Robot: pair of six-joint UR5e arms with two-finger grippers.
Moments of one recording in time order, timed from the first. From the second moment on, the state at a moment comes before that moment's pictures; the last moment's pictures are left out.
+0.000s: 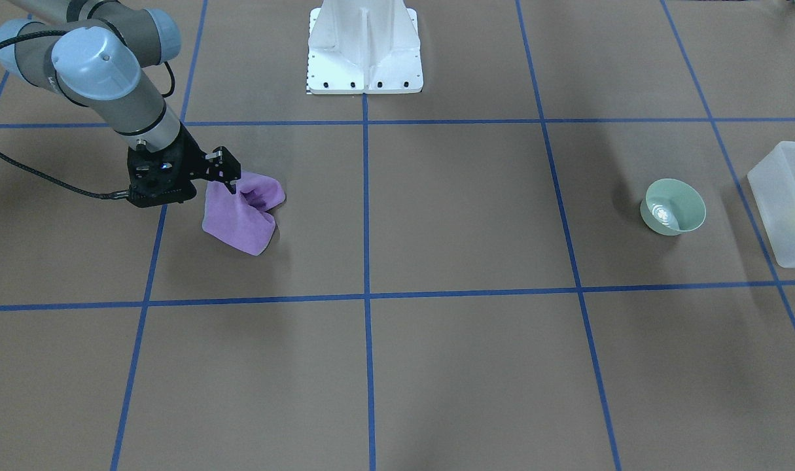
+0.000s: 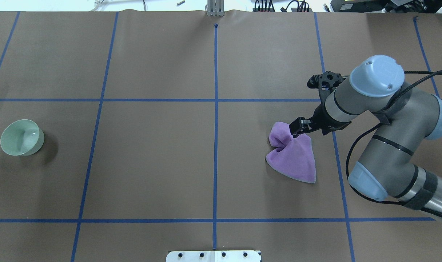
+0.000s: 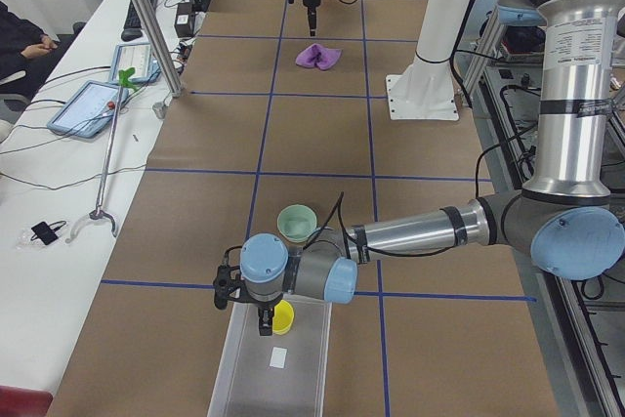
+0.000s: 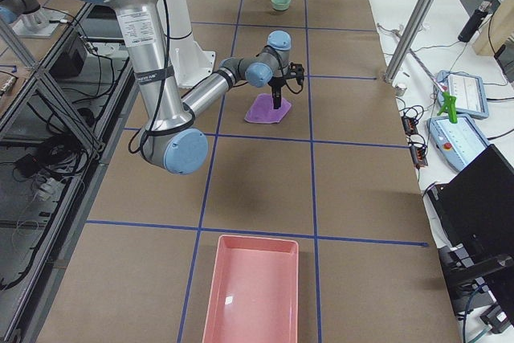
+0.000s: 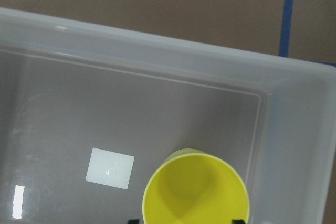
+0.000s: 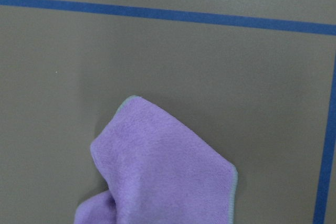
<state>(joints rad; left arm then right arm) -1.61 -1.61 -1.47 -1.79 -2.39 -0.20 0.70 -1.27 1.87 -1.44 2.07 0.95</state>
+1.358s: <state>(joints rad) -1.60 -1.69 -1.69 -1.49 -2.39 -0.24 0.63 -1.20 1.79 -1.42 2.08 0.95</state>
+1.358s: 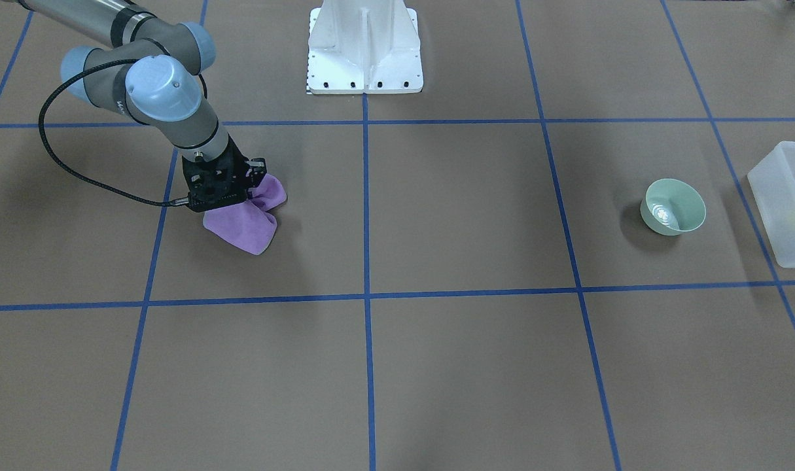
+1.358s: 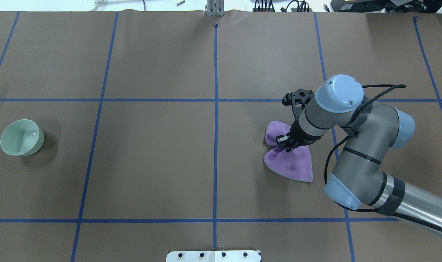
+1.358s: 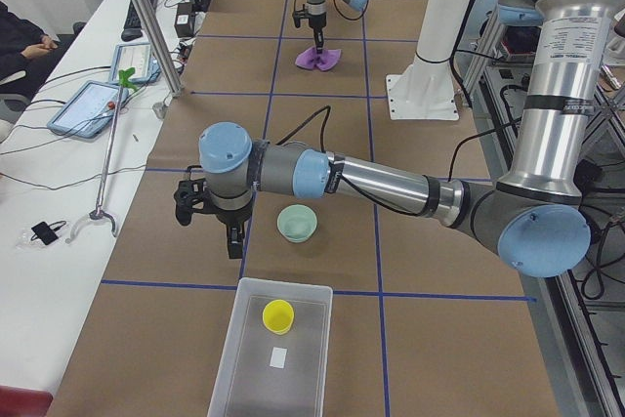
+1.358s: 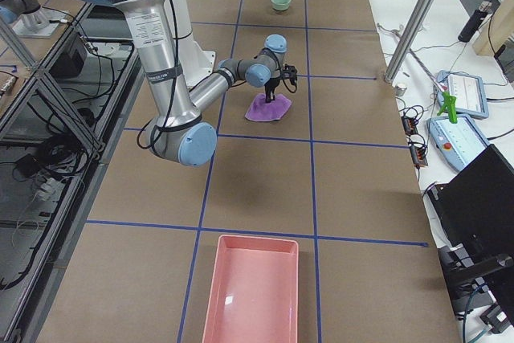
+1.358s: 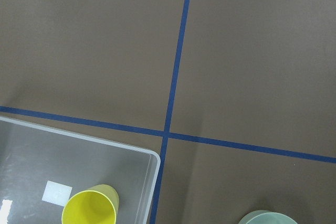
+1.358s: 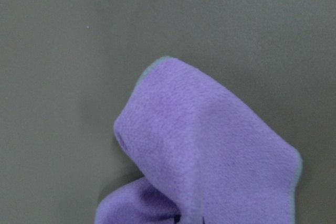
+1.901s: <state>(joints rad) -1.40 -1.60 -1.69 -1.80 -2.39 -0.57 0.79 -1.20 1.92 -1.54 2.15 0.96</state>
